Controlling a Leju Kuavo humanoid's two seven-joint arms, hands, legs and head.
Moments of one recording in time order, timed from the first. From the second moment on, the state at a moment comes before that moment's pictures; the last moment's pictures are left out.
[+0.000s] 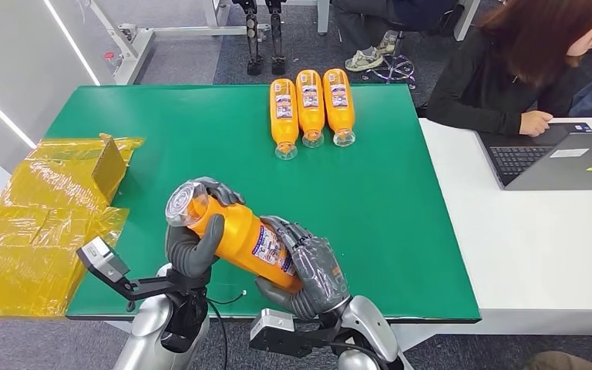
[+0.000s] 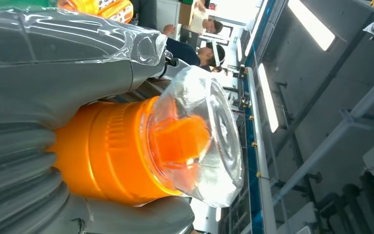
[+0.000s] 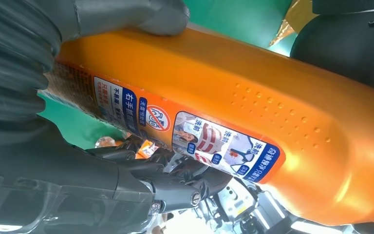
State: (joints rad) left arm -0.19 -0.19 -0.42 -1.20 0.12 -0.25 -0.49; right arm -0.09 0.05 0.61 -1.55 0.95 -0.10 -0.23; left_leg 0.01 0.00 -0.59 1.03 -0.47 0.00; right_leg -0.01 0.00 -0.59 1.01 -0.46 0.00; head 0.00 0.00
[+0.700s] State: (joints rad) left arm -0.18 -0.19 -0.42 -1.21 0.11 -0.24 -0.48; right arm -0.10 0.05 0.63 -1.53 0.94 -0.13 -0.23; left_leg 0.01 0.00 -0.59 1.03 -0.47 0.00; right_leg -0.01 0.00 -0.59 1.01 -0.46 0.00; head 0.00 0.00
